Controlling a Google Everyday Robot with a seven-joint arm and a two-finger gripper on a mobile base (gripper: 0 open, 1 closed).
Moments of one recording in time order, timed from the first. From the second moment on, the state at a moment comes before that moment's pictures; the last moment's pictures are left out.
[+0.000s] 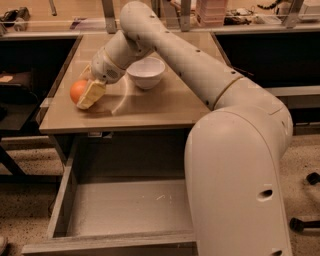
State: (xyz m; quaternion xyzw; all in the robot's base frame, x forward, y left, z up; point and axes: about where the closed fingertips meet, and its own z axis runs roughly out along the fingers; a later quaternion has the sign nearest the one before) arm 0.657 0.215 0.841 -0.74 0.53 0.29 0.29
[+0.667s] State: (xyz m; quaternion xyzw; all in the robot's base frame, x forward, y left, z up) arm 0.652 0.208 0.858 -0.74 0.53 0.26 0.31
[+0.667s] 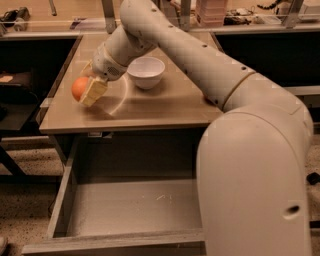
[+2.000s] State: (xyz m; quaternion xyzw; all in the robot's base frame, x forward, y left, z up) arm 0.529 0.129 0.871 -0.68 0.62 0.20 0.33
